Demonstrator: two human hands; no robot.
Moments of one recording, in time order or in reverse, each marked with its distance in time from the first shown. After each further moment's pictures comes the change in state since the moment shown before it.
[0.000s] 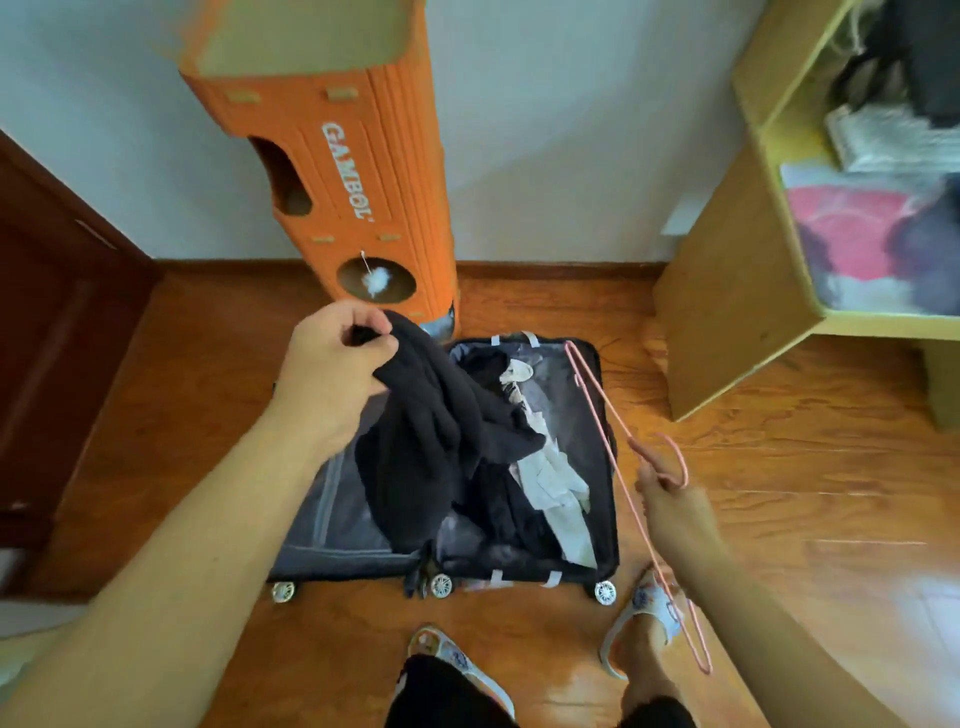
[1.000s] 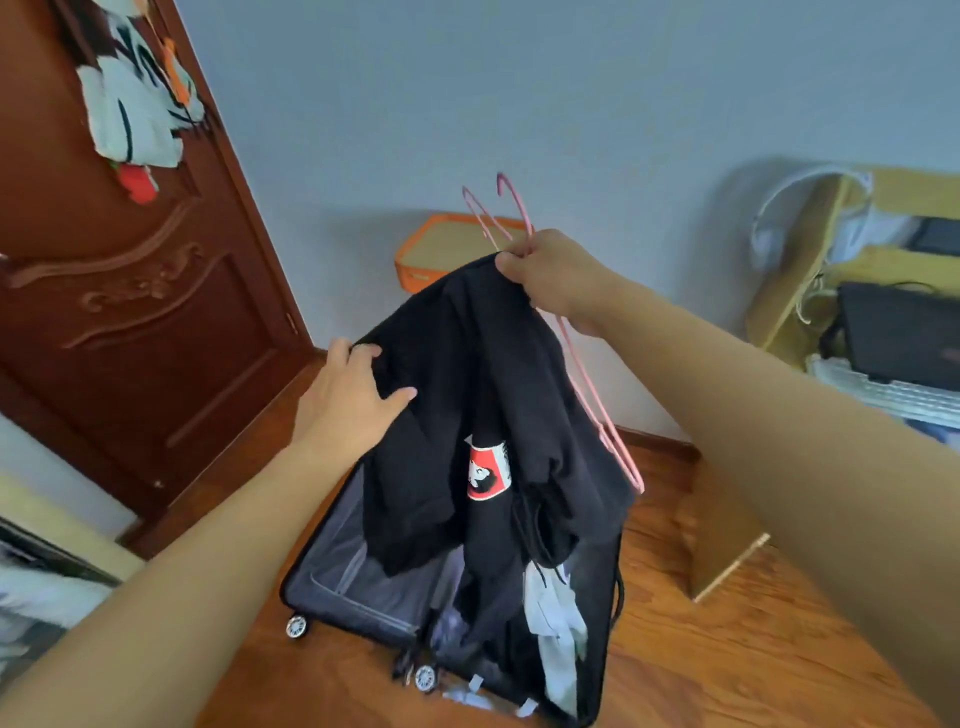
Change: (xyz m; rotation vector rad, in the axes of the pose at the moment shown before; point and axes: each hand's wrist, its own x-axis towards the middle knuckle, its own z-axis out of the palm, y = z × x) left_hand -0.182 0.113 -0.035 0.988 0.486 0.254; right_hand -0.127 -0.375 -0.107 -0.196 -0.425 -0.842
